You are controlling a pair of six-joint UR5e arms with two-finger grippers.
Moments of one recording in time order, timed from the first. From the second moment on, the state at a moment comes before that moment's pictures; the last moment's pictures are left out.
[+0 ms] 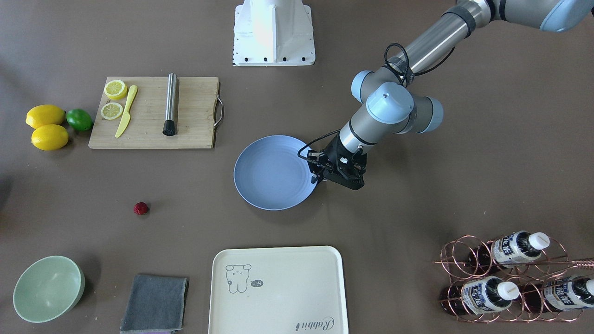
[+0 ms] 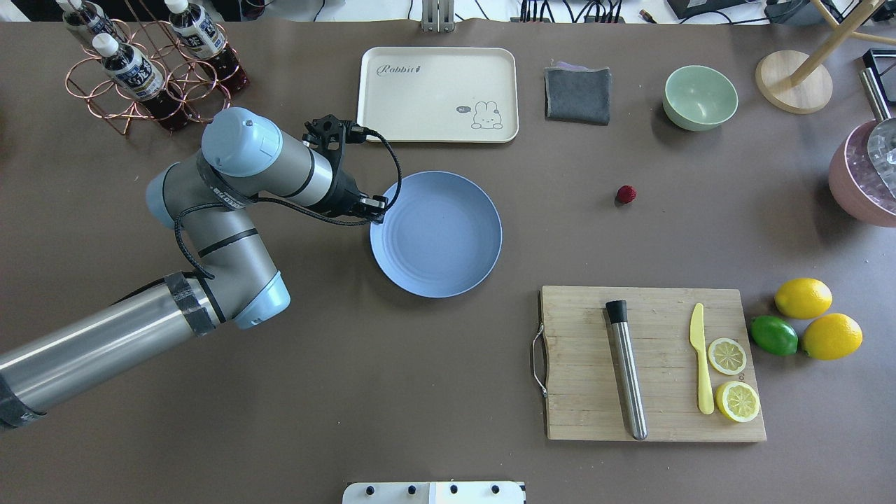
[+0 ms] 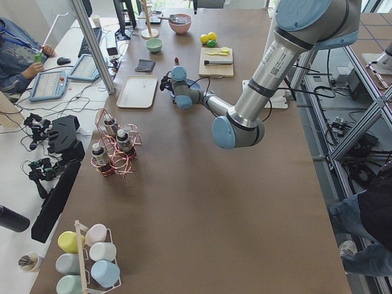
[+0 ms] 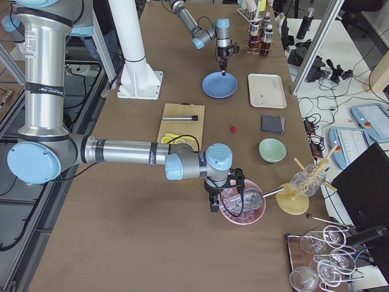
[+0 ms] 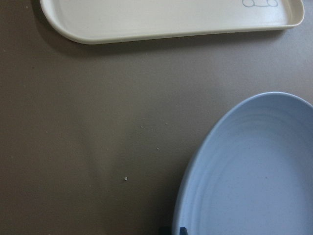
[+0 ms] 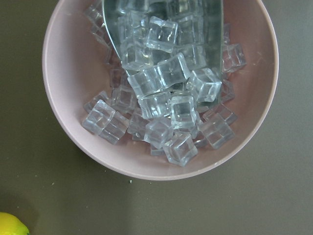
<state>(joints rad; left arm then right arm) -0.66 -2.23 -1.30 -2.35 -2.05 -1.03 1.46 -1.66 1.62 -1.41 2.31 0.08</state>
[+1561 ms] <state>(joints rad) -1.22 -1.97 -1.41 -2.10 -2.37 -0.36 1.45 -1.64 1.62 -1.20 2.31 0.08</state>
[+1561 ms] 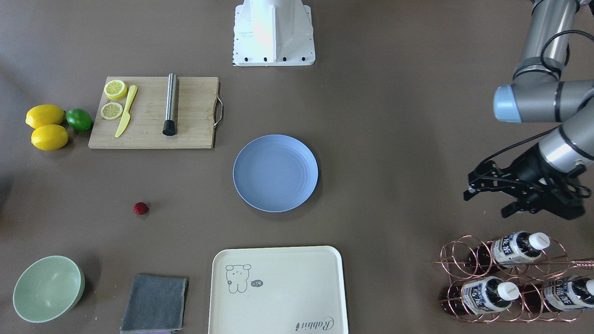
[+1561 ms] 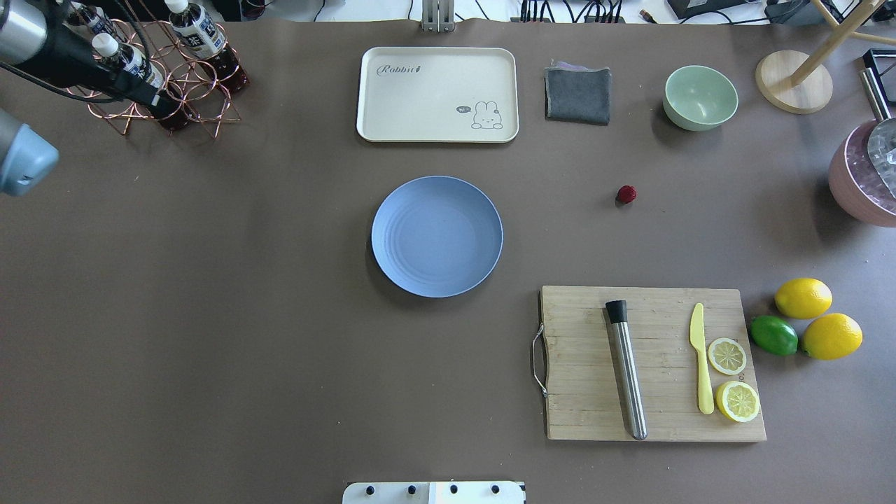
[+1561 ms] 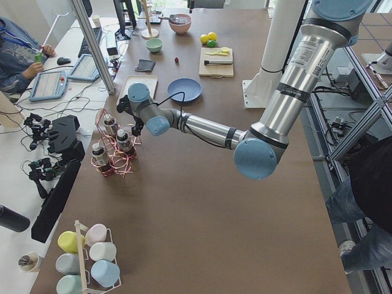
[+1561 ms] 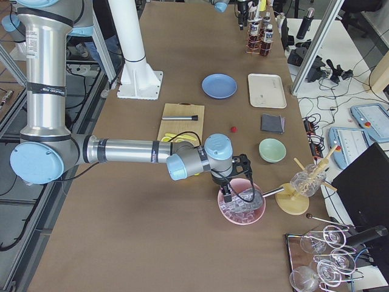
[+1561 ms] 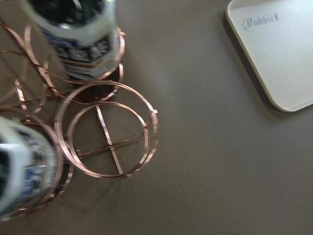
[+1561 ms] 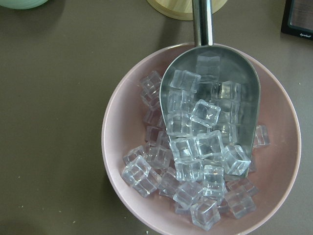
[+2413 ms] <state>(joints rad) -1.54 -1.77 -1.46 -1.78 -2.52 0.22 1.32 -1.55 1.70 -1.20 2.25 0.44</state>
